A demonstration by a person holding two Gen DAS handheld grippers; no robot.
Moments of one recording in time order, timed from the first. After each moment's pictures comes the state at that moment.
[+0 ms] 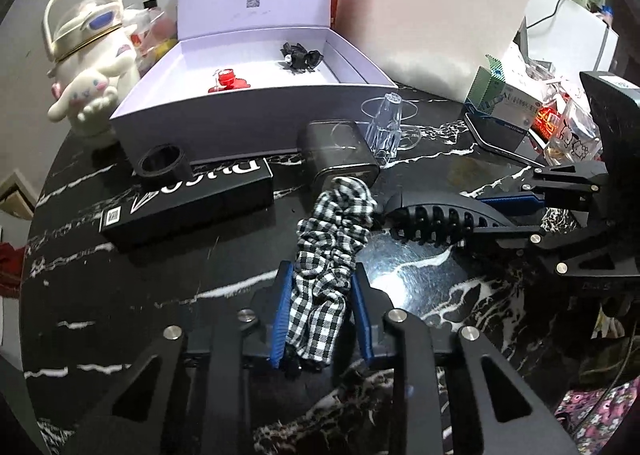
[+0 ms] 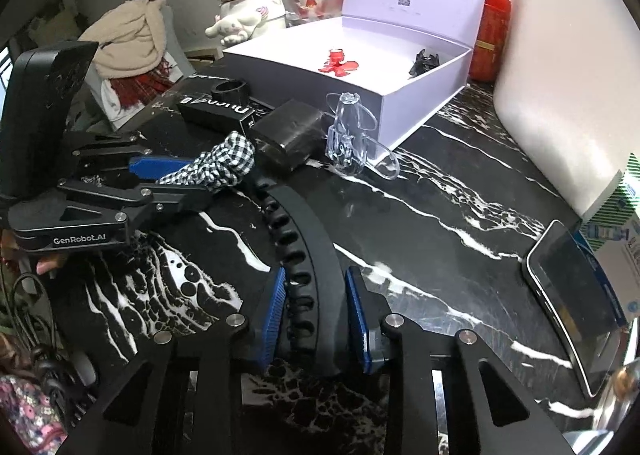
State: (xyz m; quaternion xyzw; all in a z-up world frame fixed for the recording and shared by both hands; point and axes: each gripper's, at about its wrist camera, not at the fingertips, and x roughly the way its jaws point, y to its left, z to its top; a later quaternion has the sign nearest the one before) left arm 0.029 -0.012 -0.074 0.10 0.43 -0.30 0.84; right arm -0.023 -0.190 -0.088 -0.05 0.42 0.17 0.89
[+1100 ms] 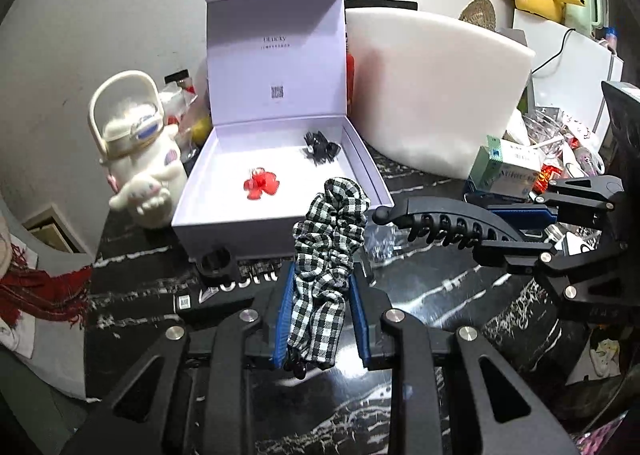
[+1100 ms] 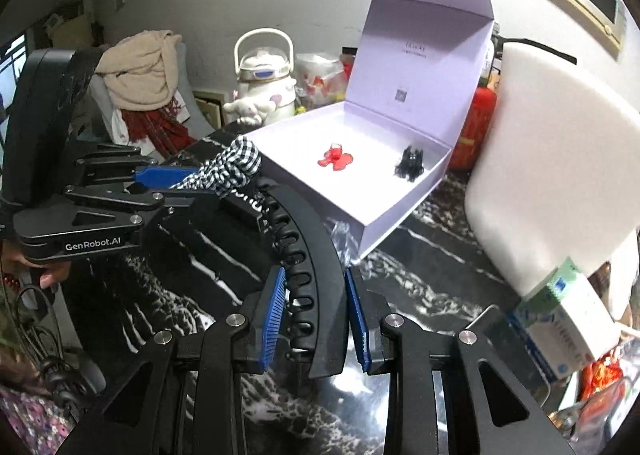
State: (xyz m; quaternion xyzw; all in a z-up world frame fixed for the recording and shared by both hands) left arm 0.028 -0.021 0.016 0.10 0.35 -0.27 0.89; right arm -0.032 -0.183 -0.001 -0.09 0.33 0.17 0.92
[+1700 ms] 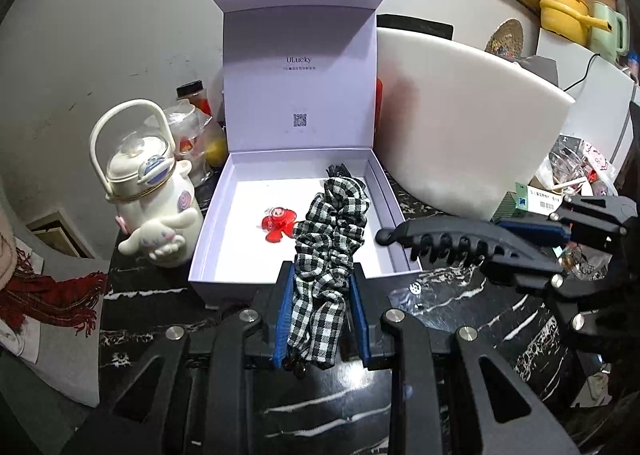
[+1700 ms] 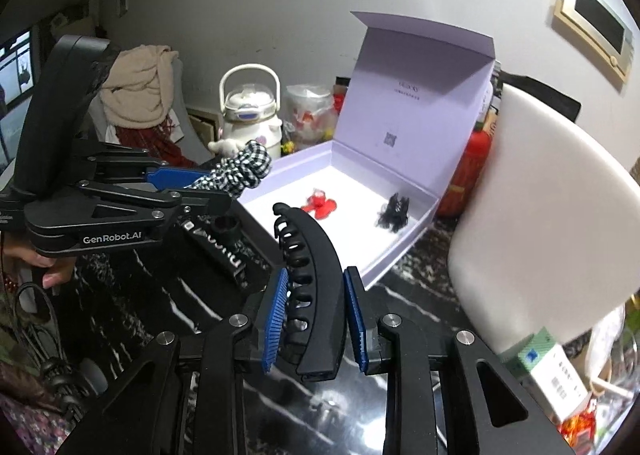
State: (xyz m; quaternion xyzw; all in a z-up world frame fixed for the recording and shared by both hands) left arm 0.080 -0.032 0.043 0.09 0.36 -0.24 0.90; right arm 0.006 -0.186 0.029 -0.11 0.30 0.18 0.93
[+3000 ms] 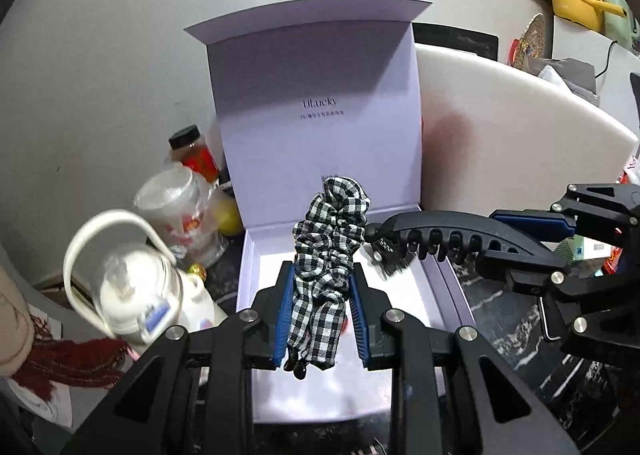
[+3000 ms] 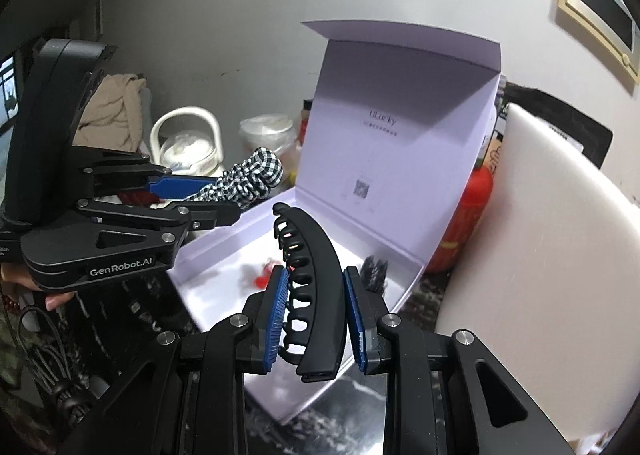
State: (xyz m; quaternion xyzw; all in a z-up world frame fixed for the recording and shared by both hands) left arm 0.191 -0.068 0.065 0.14 0.33 -0.23 0.90; right arm 0.117 -0.202 0.054 -0.08 0.28 0.15 0.94
